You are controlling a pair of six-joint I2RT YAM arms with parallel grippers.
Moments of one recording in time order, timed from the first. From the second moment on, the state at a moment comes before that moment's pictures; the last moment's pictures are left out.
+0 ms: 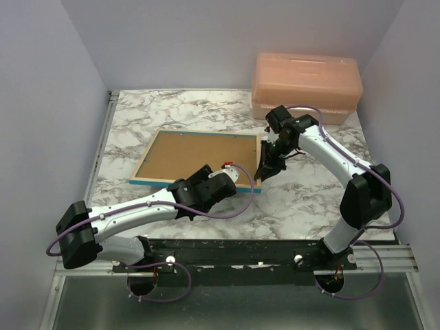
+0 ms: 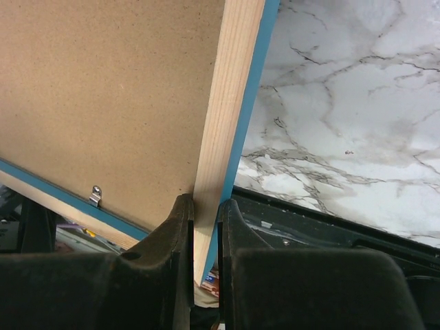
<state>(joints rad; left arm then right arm) -1.11 1.27 0.93 -0.70 -0.69 -0.04 0.48 1.68 1.44 -1.12 -0.36 0.55</state>
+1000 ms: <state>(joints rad) -1.10 1.06 1.06 -0.83 -0.68 0.05 0.49 1.01 1.00 -0.27 -0.34 0.09</state>
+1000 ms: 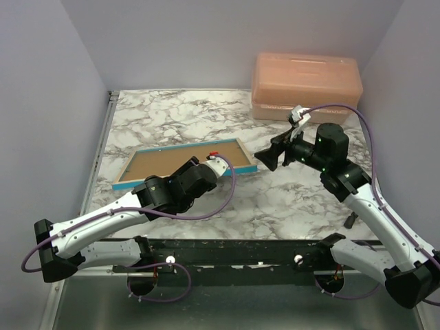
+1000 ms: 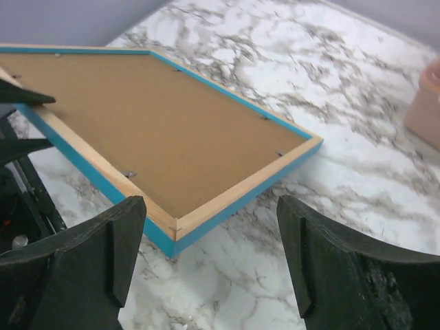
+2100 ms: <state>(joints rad) -1.10 0.99 1.21 -1.02 -0.58 -0.02 0.49 1.30 0.81 0.40 -1.04 -0.41</state>
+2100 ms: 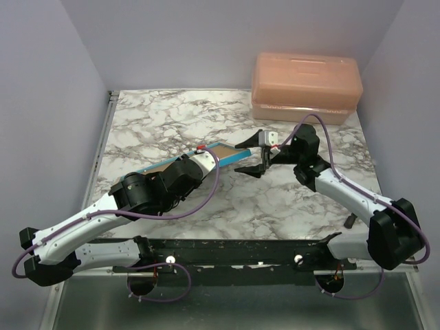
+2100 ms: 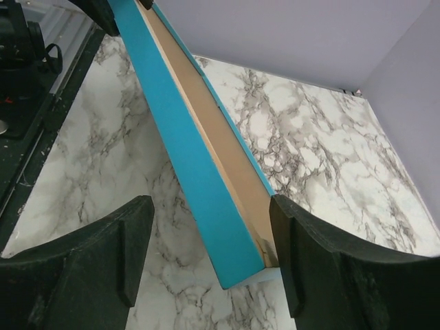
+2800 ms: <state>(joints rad) -1.09 0.95 1.32 -1.10 -0.57 0.01 0.50 1.34 0.94 0.37 -1.18 -0.47</state>
